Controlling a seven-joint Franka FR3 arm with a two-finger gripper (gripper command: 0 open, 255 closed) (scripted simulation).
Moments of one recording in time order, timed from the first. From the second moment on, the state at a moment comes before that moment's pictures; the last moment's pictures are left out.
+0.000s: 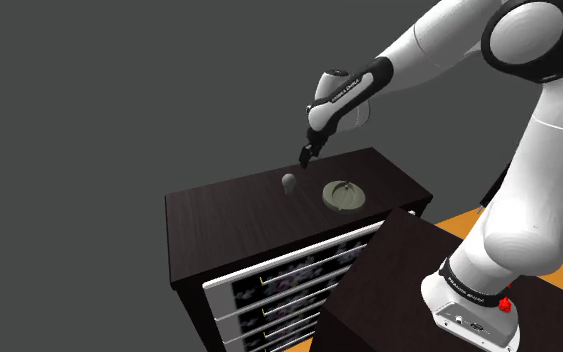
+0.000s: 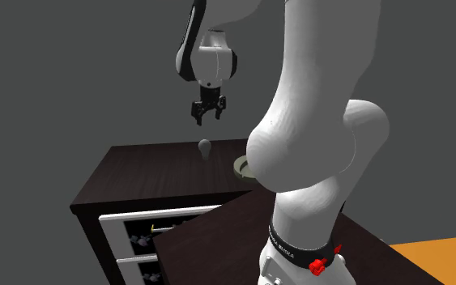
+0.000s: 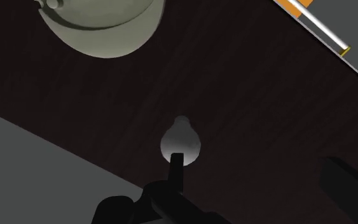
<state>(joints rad) -0.04 0.18 -0.14 -2.28 0.13 2.62 -0.40</state>
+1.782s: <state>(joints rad) -0.17 0.82 -0.03 -1.76 0.31 2.76 -0.54</state>
